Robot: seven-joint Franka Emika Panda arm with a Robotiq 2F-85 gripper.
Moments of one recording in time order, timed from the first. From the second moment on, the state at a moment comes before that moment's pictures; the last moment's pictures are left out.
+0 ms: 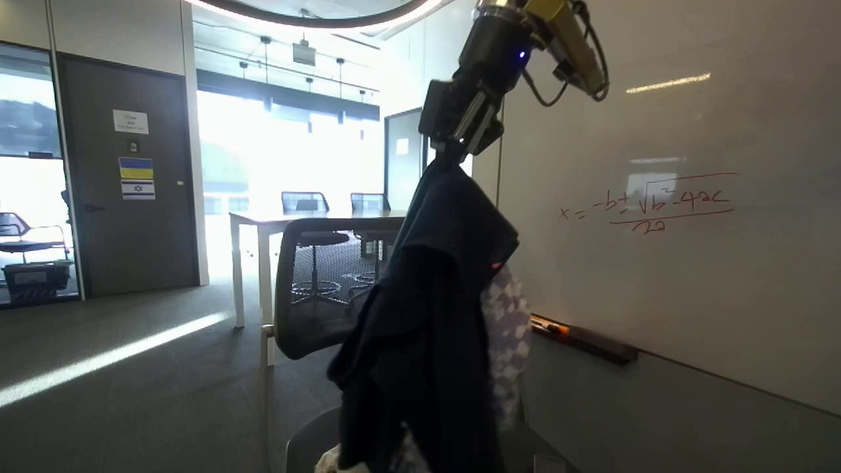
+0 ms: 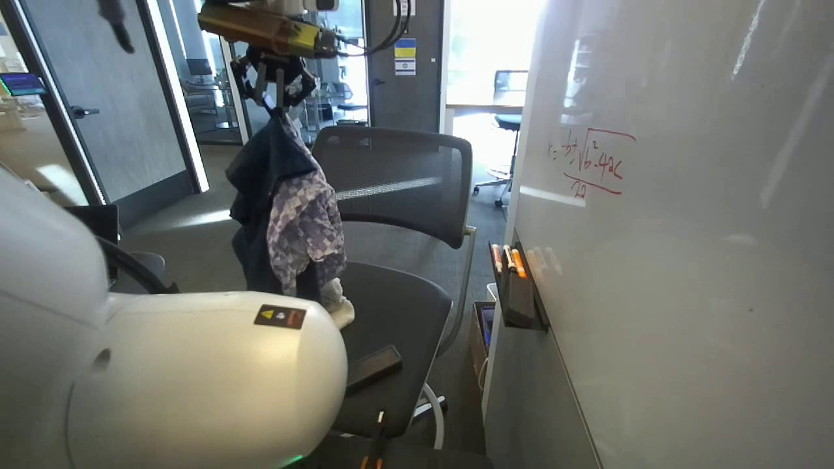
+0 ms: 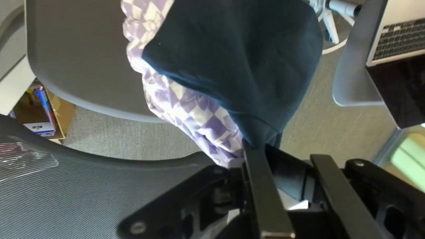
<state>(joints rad) 0.24 -0.56 -0.04 -2.33 0.21 2.08 -0.07</state>
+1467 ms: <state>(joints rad) 0.13 0.18 0.06 -2.07 0.33 2.08 -0.51</state>
